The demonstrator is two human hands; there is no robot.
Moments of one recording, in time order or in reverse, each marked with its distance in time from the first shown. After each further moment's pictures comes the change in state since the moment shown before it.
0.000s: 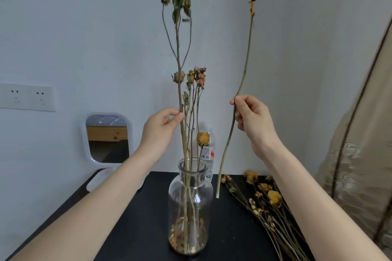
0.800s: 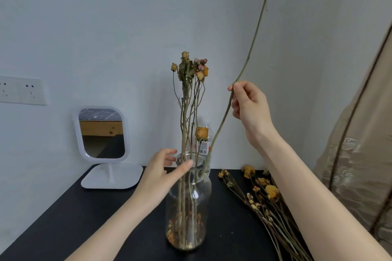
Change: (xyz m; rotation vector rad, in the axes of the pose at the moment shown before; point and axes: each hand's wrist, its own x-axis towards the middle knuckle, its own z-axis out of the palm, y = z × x) left_hand -0.064 -0.068 0.009 0.071 -0.240 -0.185; right_hand 0.006 -0.007 0.011 0.058 0.024 -0.033
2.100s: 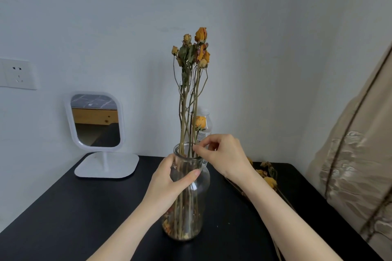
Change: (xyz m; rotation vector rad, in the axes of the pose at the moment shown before) left_hand -0.012 -0.024 0.033 -0.183 -0.044 -0.026; right_hand -0.065 0.065 0.014 -0.566 -0.354 0.144
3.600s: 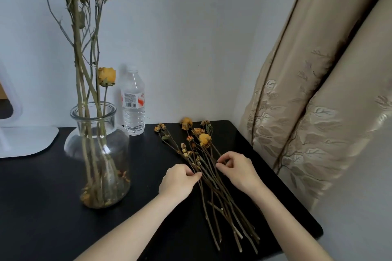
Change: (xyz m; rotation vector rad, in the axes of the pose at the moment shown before) left_hand -0.014 -0.036 0.191 0.414 -0.329 -0.246; right_hand -0.111 0.191 -0.087 -0.267 0.061 0.517
